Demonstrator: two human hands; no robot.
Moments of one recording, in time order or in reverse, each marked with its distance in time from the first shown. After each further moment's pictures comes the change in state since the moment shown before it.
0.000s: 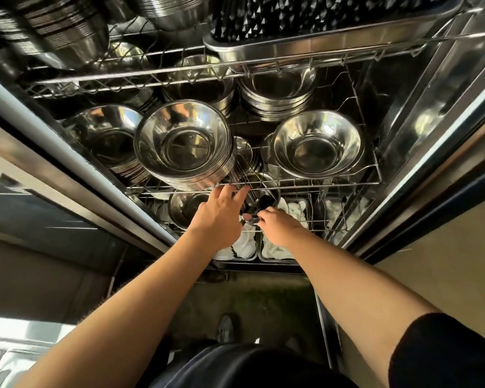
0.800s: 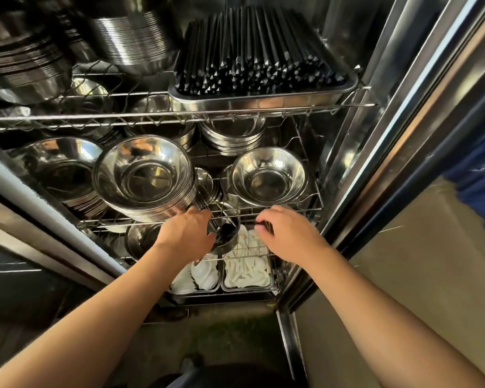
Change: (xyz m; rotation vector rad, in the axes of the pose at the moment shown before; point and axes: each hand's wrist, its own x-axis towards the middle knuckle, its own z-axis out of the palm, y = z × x) left_hand 0.014 0.010 -0.031 -0.013 0.043 0.024; right_hand -0.127 -0.009 -0.140 -0.060 0.396 -0.047
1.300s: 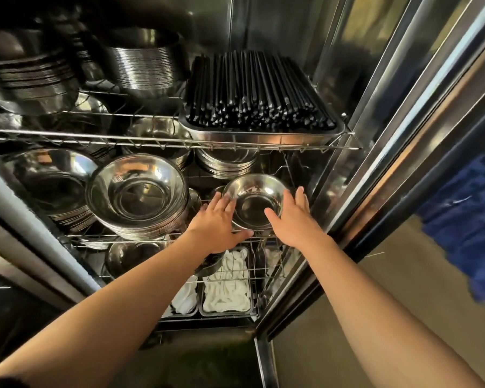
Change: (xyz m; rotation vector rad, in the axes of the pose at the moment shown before) left_hand 0.070 0.041 -0.003 -0.060 0.000 0.162; right_hand 0.051 0.017 -0.044 0.027 -0.062 0.508
